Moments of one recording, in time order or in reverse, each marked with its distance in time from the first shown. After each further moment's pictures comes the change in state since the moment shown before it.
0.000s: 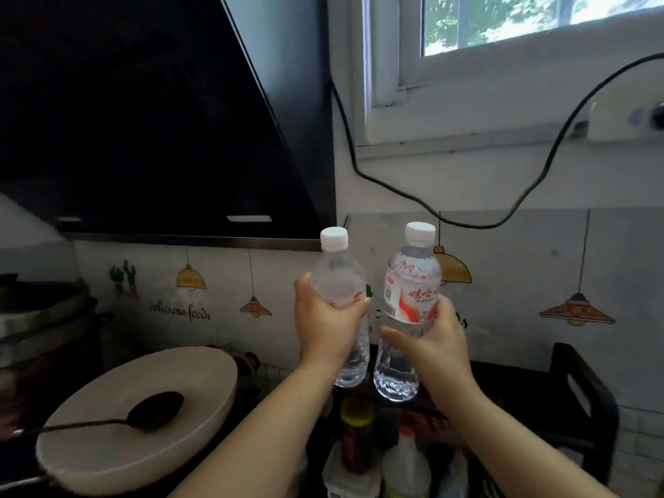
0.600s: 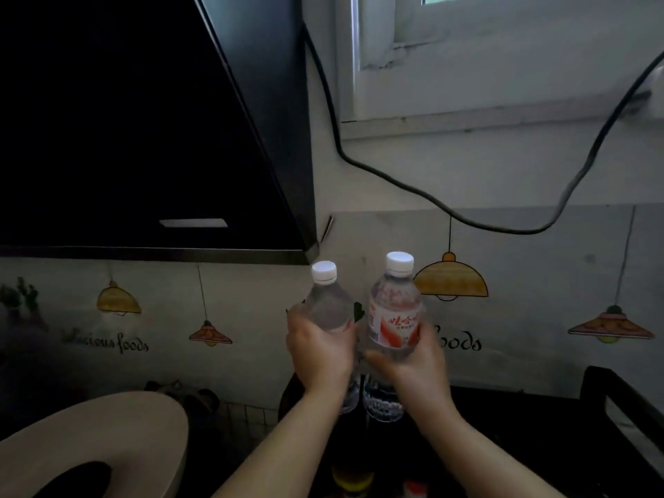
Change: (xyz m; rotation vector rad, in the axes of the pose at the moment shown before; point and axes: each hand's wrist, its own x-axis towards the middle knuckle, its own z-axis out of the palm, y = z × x) left_hand 0.081 -0.091 0.071 0.068 0.048 -0.176; right_hand 0.080 0.077 0.054 -0.053 0.098 0.069
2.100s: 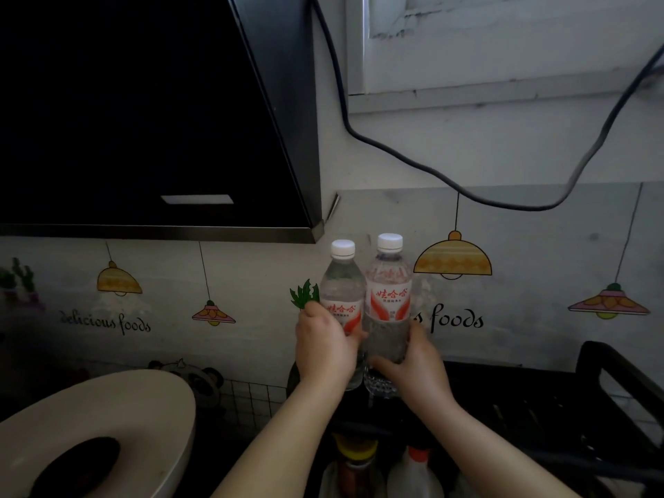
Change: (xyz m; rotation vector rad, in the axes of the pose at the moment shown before) left_hand -0.005 -0.013 -0.017 0.498 -0.254 0.106; right_hand -0.010 0.025 0.006 -0.388 -0.082 0.087
